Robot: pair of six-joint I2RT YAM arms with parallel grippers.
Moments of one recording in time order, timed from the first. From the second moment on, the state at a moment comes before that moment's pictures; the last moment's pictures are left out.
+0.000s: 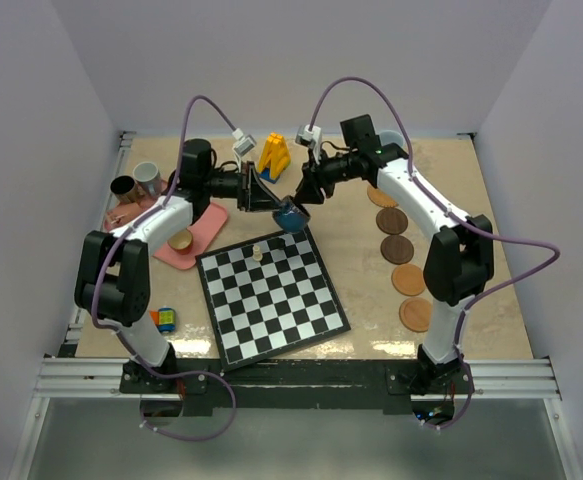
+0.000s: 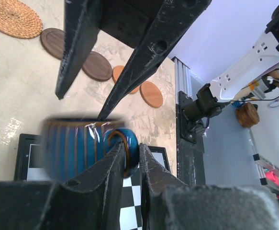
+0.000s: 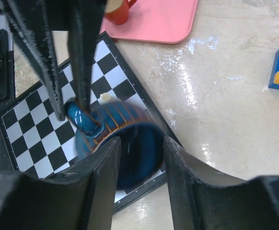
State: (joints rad) left arm -0.24 1.72 1.17 0.23 1.26 -0.37; right arm 0.42 1.90 1.73 -0.62 -0.88 -0.40
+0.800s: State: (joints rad) left arm -0.25 1.66 1.13 0.19 1.19 -0.31; right arm 0.31 1.95 1.73 -0.57 -0.93 -0.30
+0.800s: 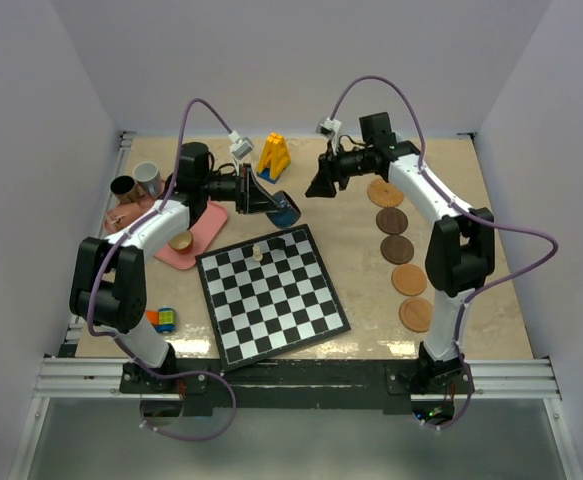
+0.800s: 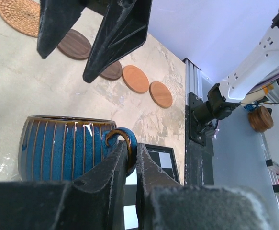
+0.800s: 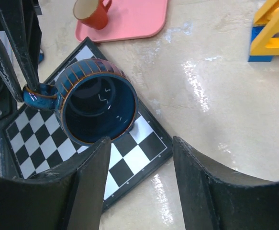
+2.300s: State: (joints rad) left arm -0.33 1.71 1.14 0.71 1.30 -0.79; right arm 0.34 2.08 1.73 -0.61 -1.28 -0.29
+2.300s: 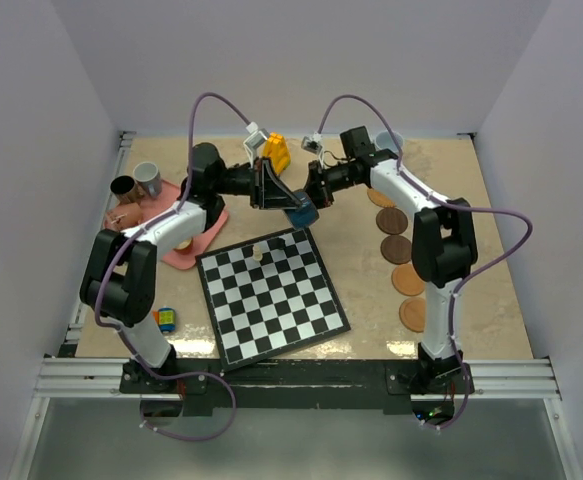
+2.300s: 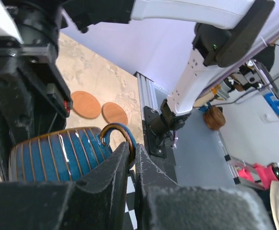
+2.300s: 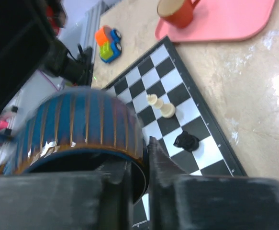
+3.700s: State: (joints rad) left arm -0.30 1.54 1.29 -0.07 0.32 -0.28; right arm 0.06 1.95 1.83 -0.81 0.12 0.16
